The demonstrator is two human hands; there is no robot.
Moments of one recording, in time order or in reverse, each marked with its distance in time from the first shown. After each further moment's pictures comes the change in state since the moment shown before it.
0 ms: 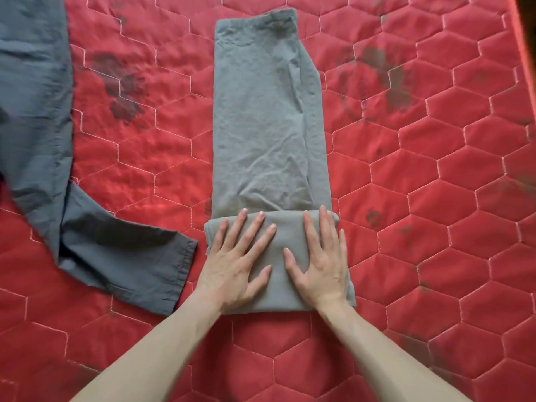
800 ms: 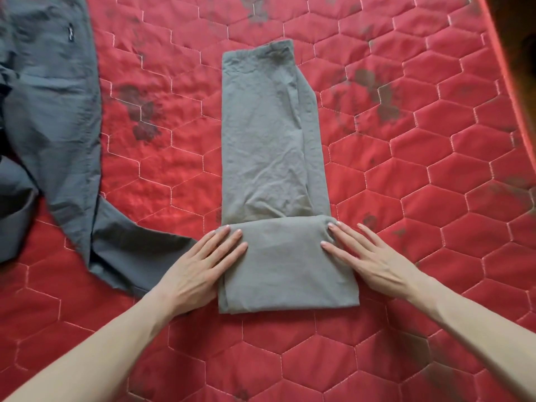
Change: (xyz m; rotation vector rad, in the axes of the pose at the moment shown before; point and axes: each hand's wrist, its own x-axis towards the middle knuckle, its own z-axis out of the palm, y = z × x) left_hand -0.037 -0.071 -0.048 0.213 -0.139 0.270; right_hand 0.035 0.111 -0.087 -0.475 -0.364 -0.784
